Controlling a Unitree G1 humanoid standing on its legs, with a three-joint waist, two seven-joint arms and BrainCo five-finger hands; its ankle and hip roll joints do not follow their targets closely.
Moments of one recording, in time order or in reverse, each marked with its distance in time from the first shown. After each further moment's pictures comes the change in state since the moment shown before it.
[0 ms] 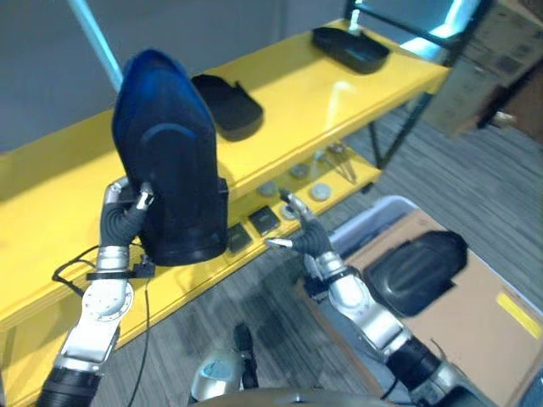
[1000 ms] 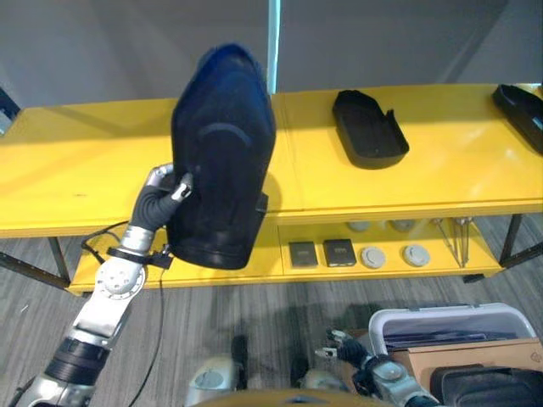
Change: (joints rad) left arm -0.158 0.011 -0.115 0.063 -0.100 0.002 -0.247; right arm 0.108 0.091 -0.208 0.979 0.032 0.053 0.518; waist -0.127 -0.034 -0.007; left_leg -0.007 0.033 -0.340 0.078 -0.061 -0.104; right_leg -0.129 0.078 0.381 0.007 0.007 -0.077
